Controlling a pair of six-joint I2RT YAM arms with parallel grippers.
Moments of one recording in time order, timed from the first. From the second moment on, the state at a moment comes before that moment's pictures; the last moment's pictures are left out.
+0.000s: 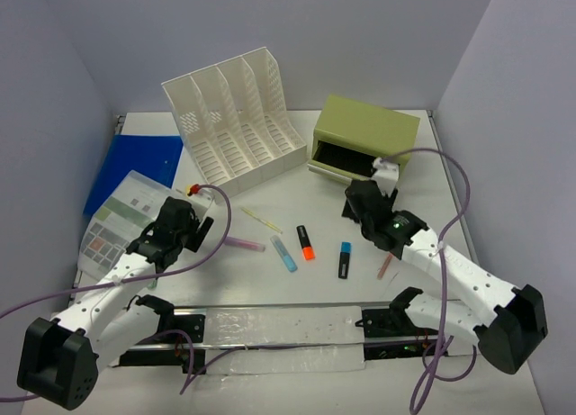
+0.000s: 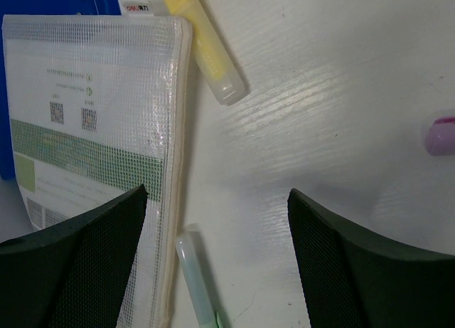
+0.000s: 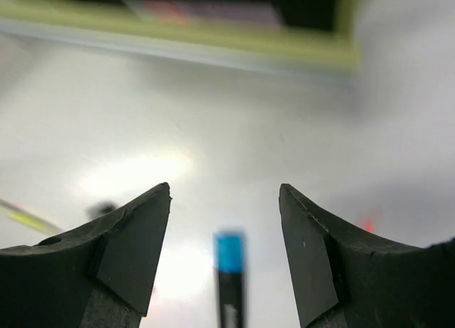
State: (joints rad) left arm -0.40 0.92 0.47 -0.32 -0.34 0.29; right arm 0.65 1.05 0.84 -0.49 0.67 0.57
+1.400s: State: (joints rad) left arm -0.43 0.85 0.47 -0.33 -0.37 0.27; right arm 0.24 1.34 0.64 -0.64 0.30 0.93
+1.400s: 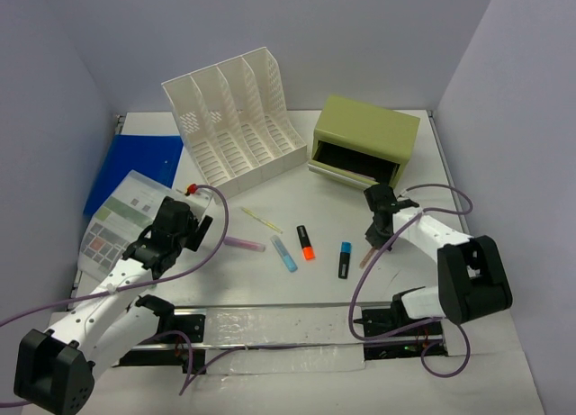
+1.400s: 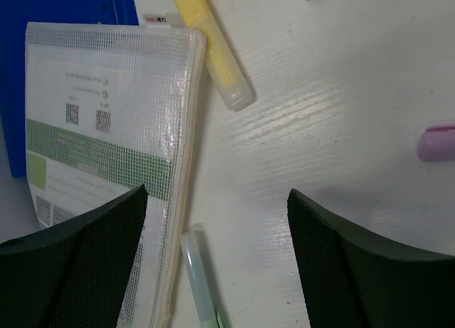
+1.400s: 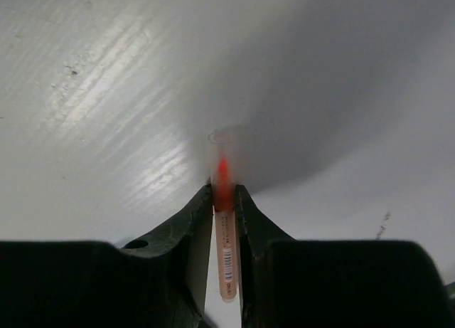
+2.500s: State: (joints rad) left arm -0.42 0.83 0.47 -0.38 -0.37 0.27; right arm 0.77 0.99 0.55 -0.64 0.22 0.97
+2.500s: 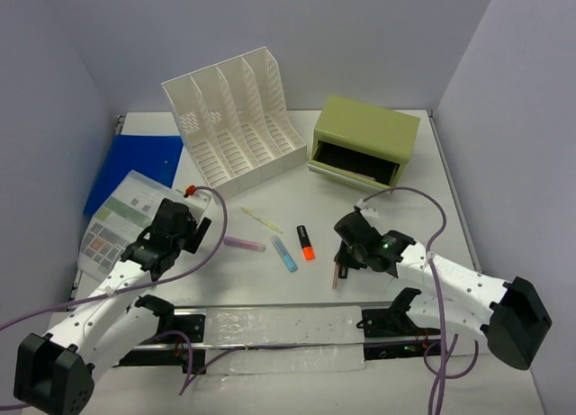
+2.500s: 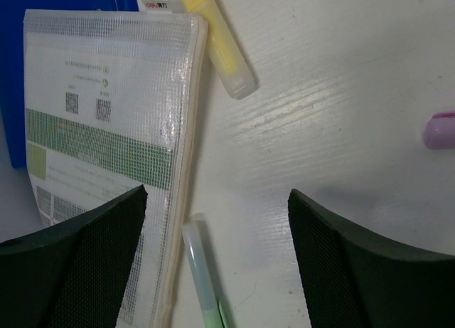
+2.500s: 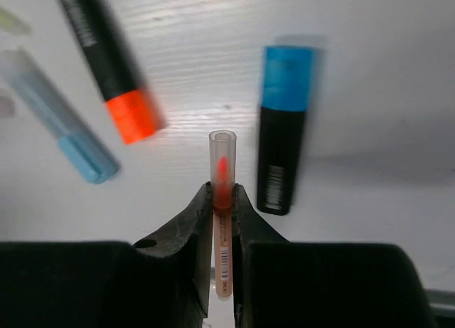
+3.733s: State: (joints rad) left arm -0.38 0.87 0.47 -0.39 -0.39 0.27; right arm 0.57 1.47 0.77 0.66 0.42 -0.86
